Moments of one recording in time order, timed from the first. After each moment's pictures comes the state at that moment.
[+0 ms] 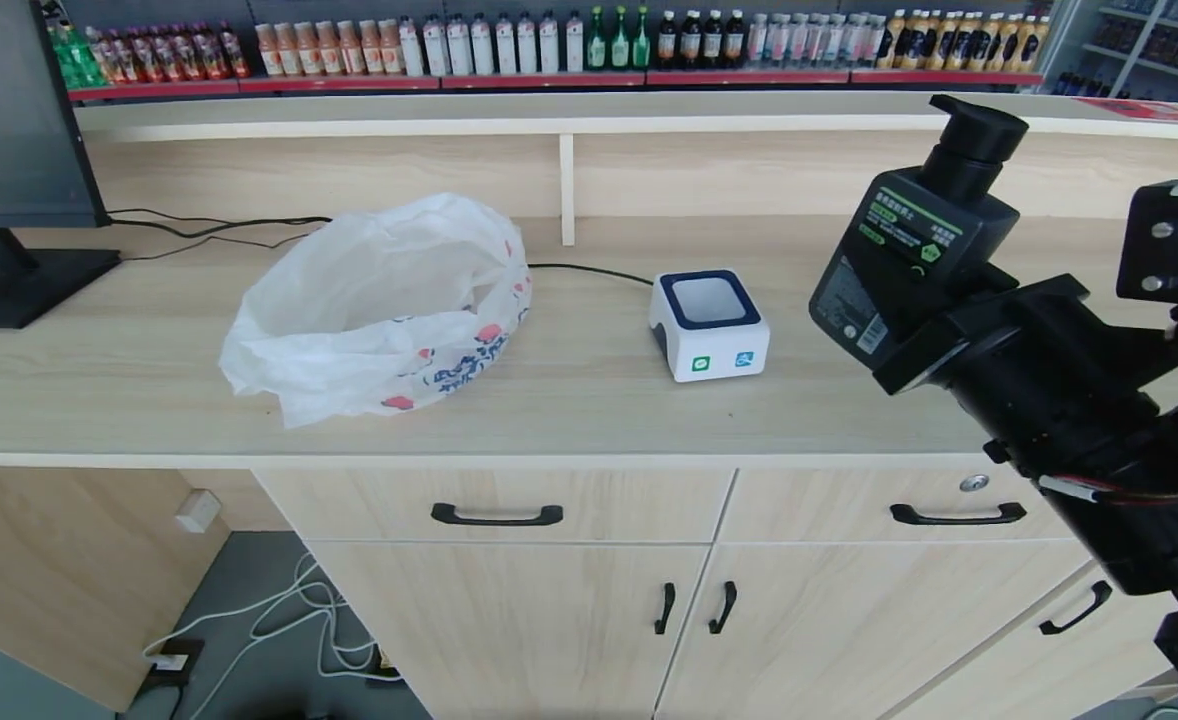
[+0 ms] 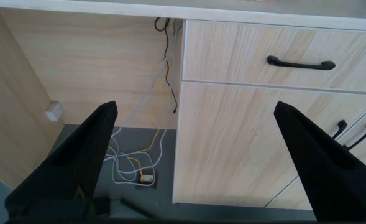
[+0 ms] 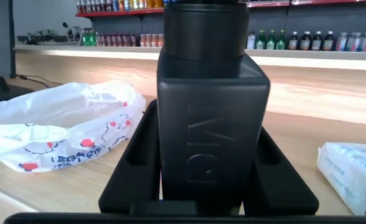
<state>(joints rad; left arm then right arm) 0.00 0.00 0.00 0.00 0.00 0.02 0.56 1.62 -0.55 -1.57 -0.12 -0.13</state>
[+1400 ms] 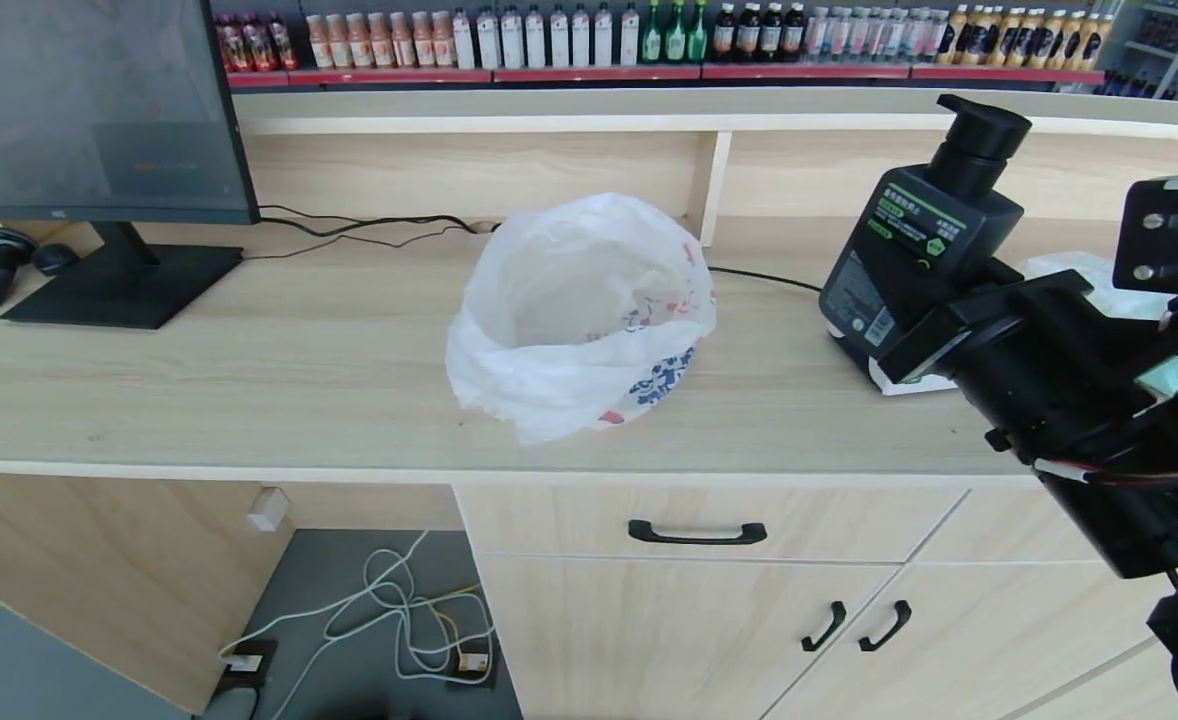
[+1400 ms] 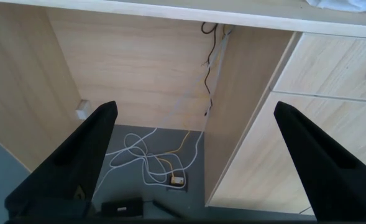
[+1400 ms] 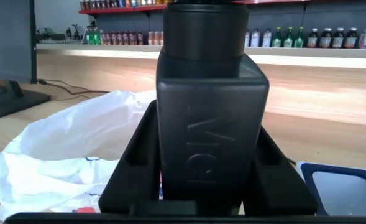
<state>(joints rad) 0.00 0.00 0.00 -0.01 0.00 0.00 0.53 1.63 -0.57 -1.57 -0.12 -0.13</state>
